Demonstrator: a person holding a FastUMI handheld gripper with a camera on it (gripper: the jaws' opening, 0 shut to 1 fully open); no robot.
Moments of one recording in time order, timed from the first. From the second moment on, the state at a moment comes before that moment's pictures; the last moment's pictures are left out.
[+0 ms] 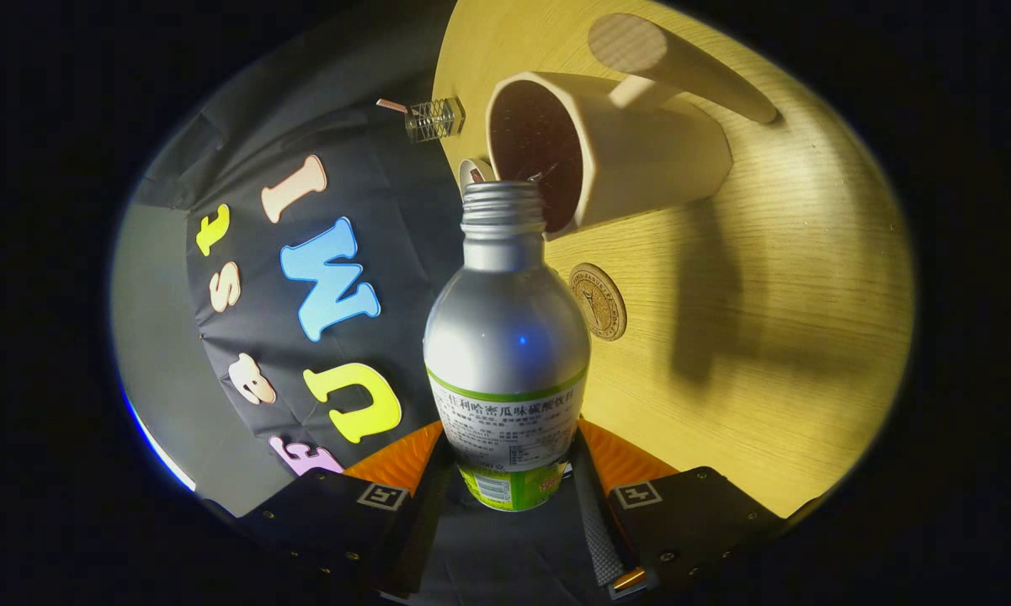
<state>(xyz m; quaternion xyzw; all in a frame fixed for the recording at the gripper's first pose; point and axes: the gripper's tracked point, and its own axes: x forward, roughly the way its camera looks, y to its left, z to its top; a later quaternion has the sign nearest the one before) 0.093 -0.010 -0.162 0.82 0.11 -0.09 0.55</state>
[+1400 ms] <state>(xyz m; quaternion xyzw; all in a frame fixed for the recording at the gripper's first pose) 0.090 -0.005 -0.136 0.87 0.13 -0.08 0.46</state>
